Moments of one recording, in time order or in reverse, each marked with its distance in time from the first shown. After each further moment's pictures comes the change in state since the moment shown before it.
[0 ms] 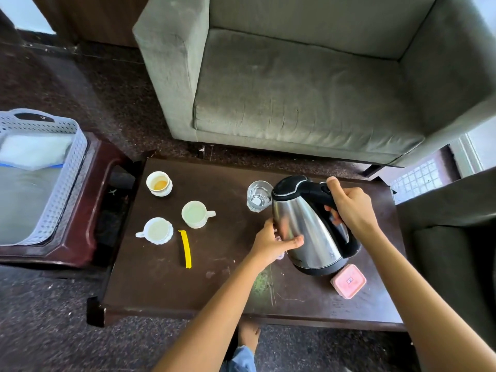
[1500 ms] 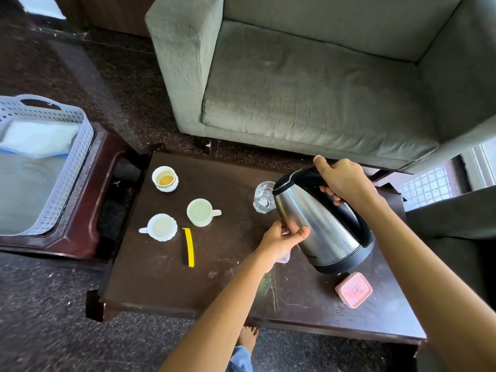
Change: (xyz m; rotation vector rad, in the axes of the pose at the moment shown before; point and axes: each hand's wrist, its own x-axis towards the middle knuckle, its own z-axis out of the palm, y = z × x) left_hand 0.026 -0.008 -0.003 -0.160 -0.057 0.028; right_hand 0.038 -0.069 0.021 -0.321 -0.166 -0.014
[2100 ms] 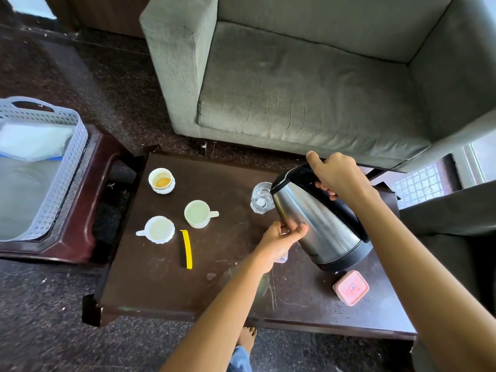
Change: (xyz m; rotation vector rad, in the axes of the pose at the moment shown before) left_hand -0.007 0.012 0.004 -0.007 -0.022 -0.029; right_hand 0.004 -0.012 0.000 -0.139 0.025 -0.007
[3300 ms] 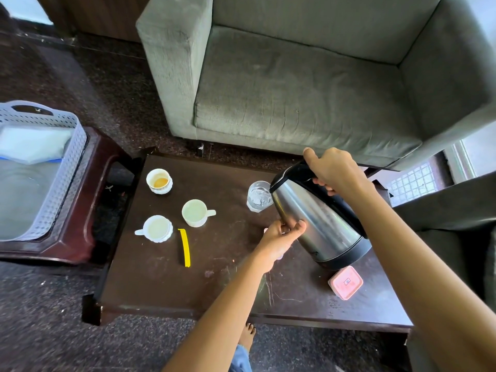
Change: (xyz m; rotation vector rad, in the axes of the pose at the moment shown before) left_hand -0.016 0.006 0.013 -0.005 -0.010 -0.028; right_hand -0.015 -0.006 -0.015 -0.065 0.024 0.006
